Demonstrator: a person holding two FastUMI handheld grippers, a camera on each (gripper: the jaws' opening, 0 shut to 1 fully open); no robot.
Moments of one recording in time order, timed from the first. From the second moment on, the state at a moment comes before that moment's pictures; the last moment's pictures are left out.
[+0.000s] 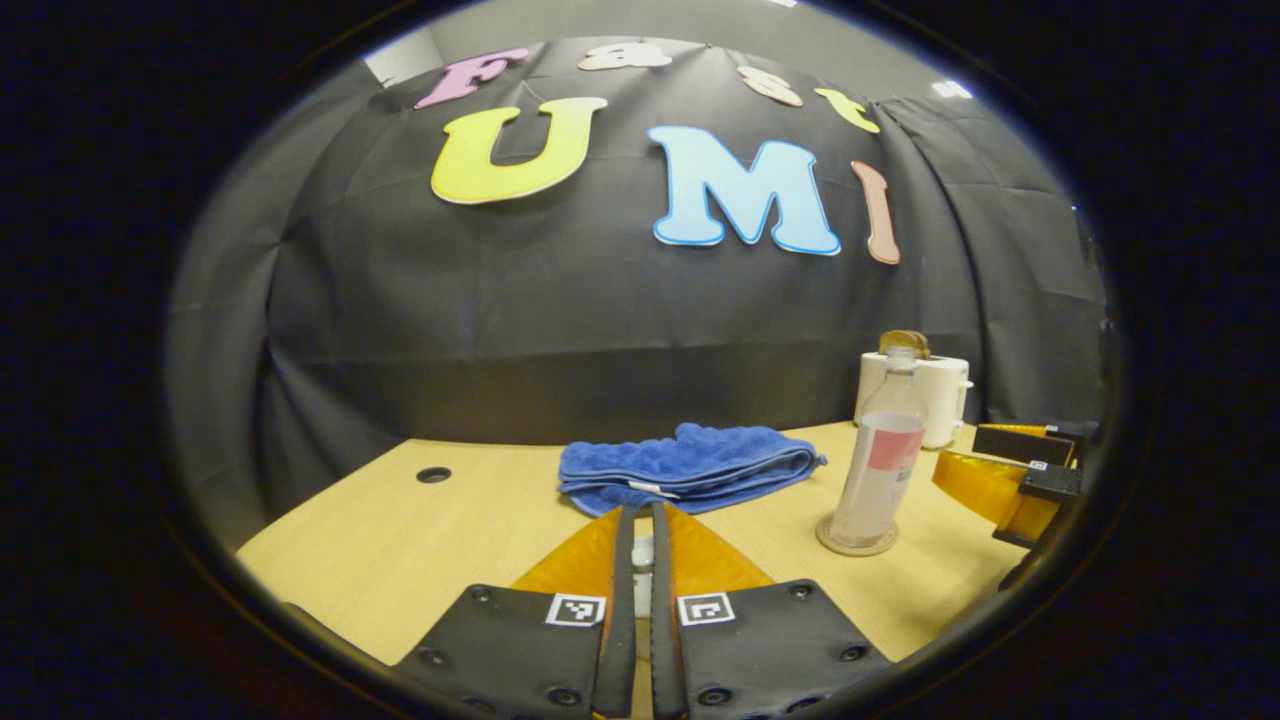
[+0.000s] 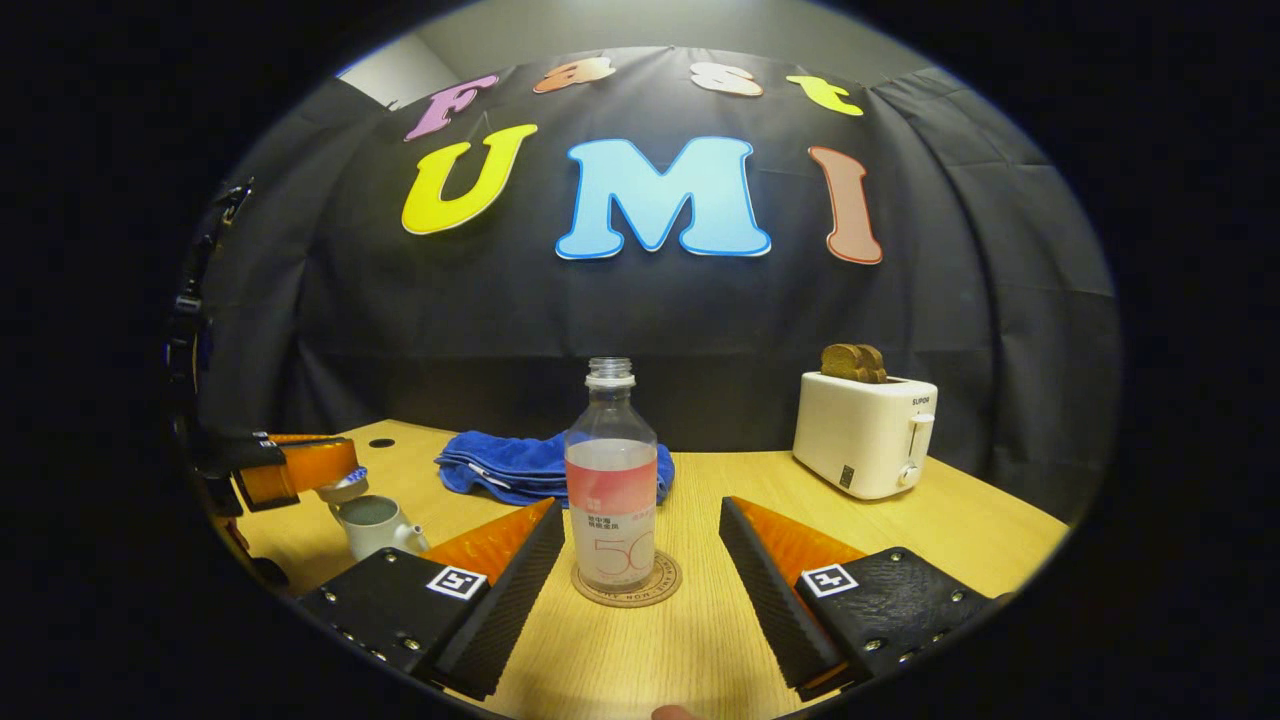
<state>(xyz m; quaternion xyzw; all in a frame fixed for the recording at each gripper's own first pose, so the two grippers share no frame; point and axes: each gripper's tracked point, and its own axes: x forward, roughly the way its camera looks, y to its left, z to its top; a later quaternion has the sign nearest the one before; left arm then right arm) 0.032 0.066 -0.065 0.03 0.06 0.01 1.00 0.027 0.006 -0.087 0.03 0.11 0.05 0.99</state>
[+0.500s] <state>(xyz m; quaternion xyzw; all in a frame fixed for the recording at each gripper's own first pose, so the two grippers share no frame) 0.041 0.053 -0.079 0.06 0.07 0.02 1.00 0.025 -0.003 -0.080 0.06 0.11 0.05 0.99</state>
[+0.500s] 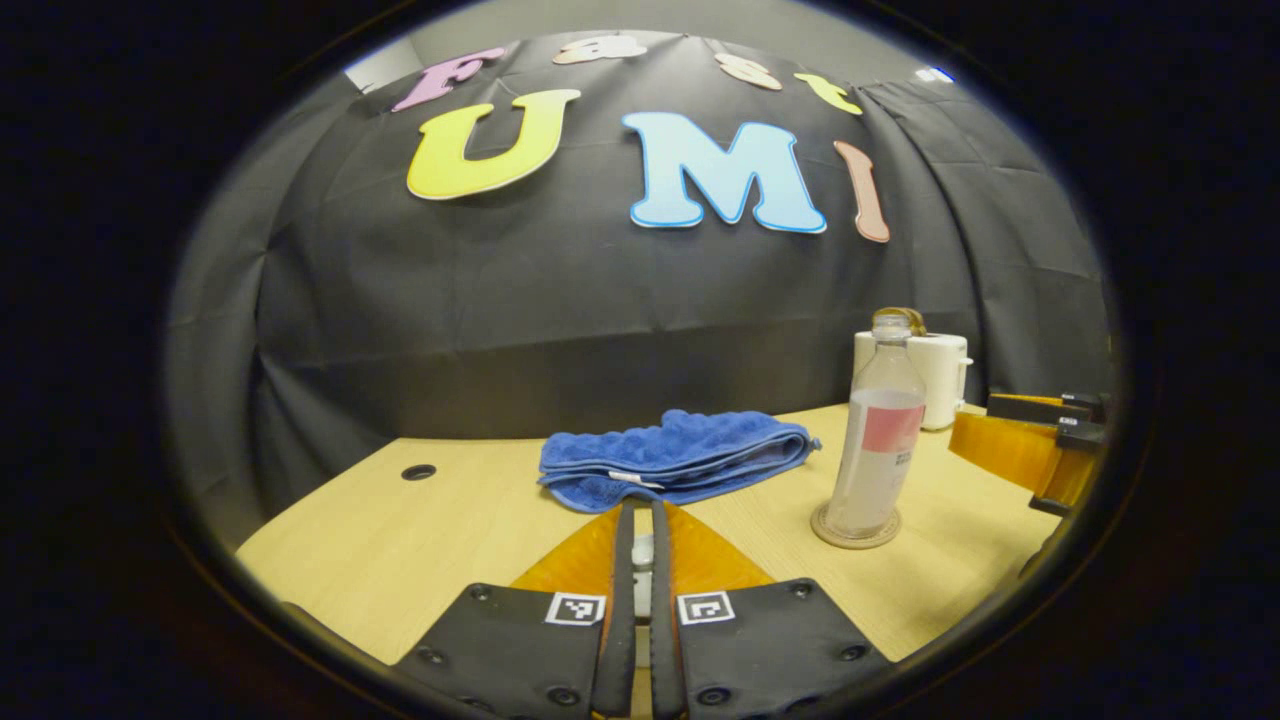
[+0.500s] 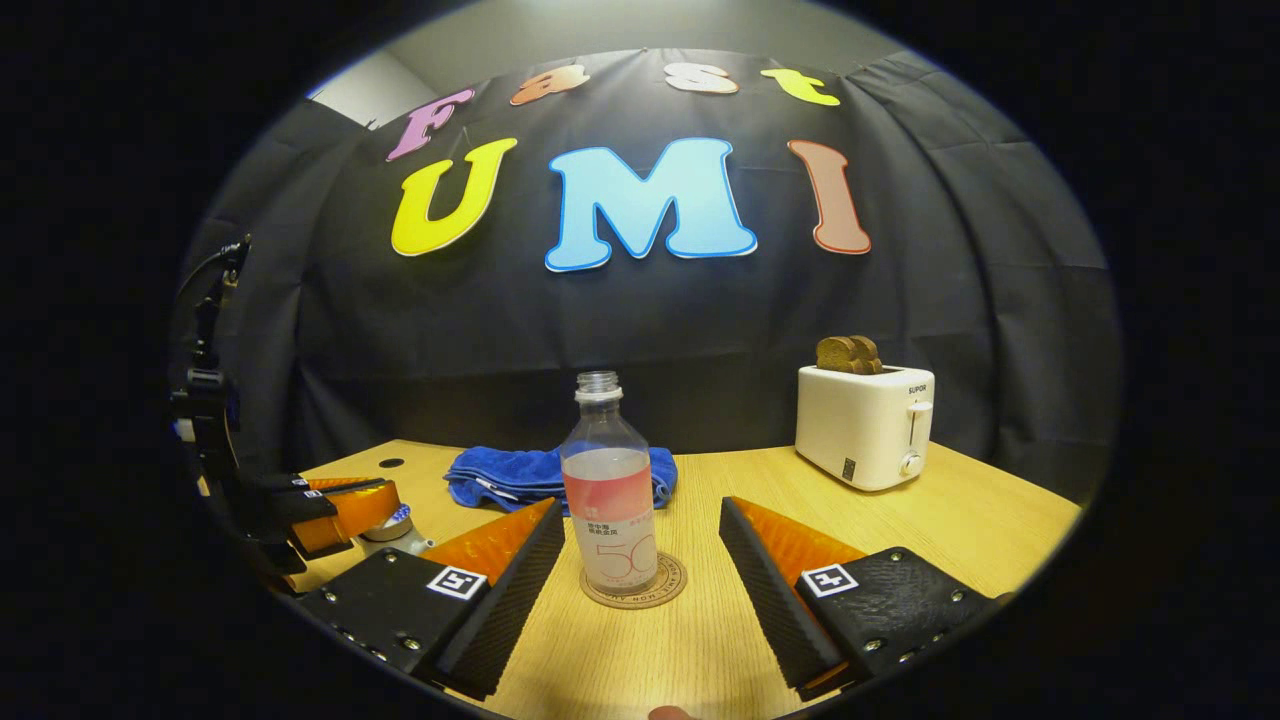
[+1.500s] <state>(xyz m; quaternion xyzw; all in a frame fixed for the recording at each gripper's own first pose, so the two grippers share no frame) 0.006 0.051 -0.069 0.03 0.05 0.03 1.00 0.018 -0.001 -0.065 0.03 0.08 0.04 1.00</state>
